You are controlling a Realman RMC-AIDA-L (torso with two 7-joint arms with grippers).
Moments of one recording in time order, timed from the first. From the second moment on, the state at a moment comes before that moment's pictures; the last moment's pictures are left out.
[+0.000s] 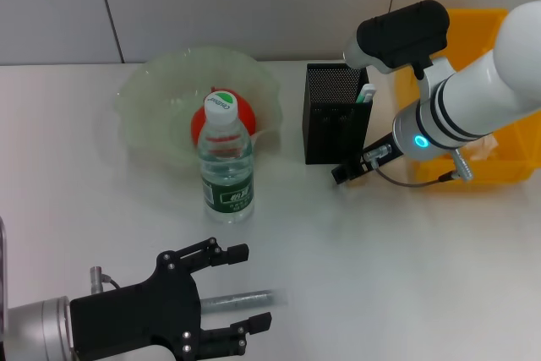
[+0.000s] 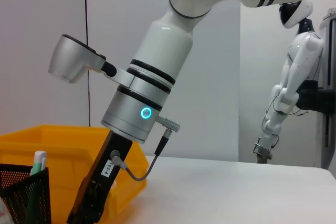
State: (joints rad) left arm -0.31 -2.06 1.21 0.45 1.45 1.60 -0.77; right arm 0.87 2.09 1.61 0.78 0.52 -0.94 2.94
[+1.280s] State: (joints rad) left arm -0.31 -2.06 1.21 0.45 1.45 1.60 -0.76; right arm 0.91 2.09 1.61 0.69 0.55 -0.90 2.93
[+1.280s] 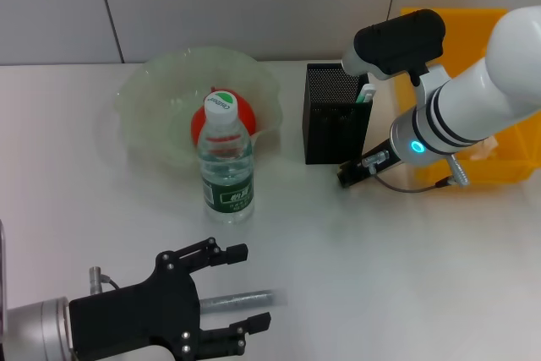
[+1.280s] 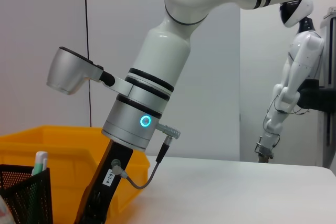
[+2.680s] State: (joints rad) left arm -0.29 -2.06 1.20 0.45 1.45 1.63 -0.76; right arm 0.73 2.07 1.83 1.50 0.59 -1.47 2.85
